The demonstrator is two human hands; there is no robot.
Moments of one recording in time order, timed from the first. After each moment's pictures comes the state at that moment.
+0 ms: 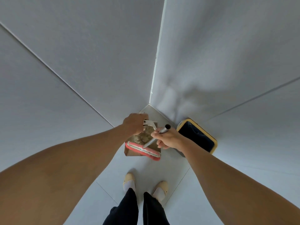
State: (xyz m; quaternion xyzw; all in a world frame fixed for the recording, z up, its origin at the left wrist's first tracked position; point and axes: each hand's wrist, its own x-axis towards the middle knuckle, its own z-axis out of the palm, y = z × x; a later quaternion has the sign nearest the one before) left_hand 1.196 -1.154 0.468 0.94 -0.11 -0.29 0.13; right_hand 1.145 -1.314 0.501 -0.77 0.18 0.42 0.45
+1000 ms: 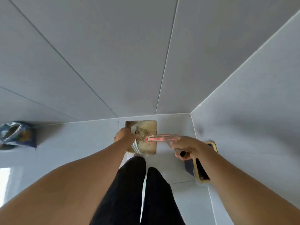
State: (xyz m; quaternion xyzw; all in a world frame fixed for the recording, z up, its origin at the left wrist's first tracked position) left_hand 0.930 -1.103 0.585 0.71 0.57 -0.22 0.33; right_hand 1.062 -1.293 0.642 -0.74 0.04 0.64 0.23
